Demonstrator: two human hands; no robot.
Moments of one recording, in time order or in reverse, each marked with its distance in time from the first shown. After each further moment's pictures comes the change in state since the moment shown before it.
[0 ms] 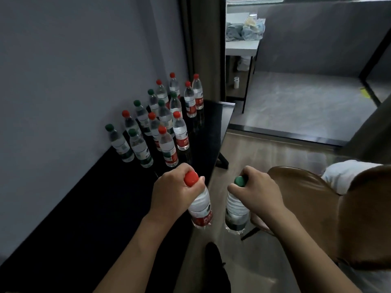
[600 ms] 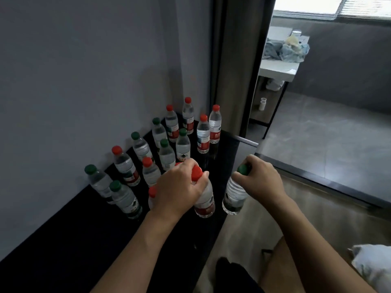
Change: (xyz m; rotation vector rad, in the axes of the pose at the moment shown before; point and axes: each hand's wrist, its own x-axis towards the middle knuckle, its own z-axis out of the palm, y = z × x) left_hand 0.280 -0.061 0.061 0.158 0.100 -0.094; right_hand 0.348 -0.032 0.018 -0.017 -0.055 -0.182
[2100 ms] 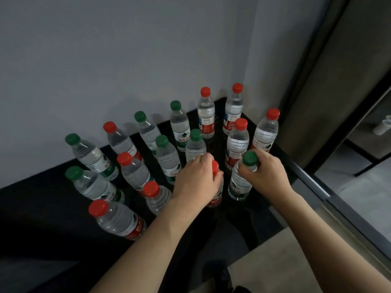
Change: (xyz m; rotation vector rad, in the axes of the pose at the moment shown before) left_hand 0.161 -0.043 0.194 0.316 0.061 -0.458; right_hand 0.284 0.086 0.146 0.325 -0.364 -0.482
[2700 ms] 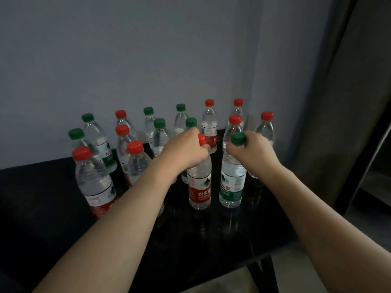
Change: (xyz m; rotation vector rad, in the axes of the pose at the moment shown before) left_hand 0.007 -0.002 0.031 0.041 0.164 -0.165; right_hand 0.011 0.027 0.012 0.077 0.057 -0.283
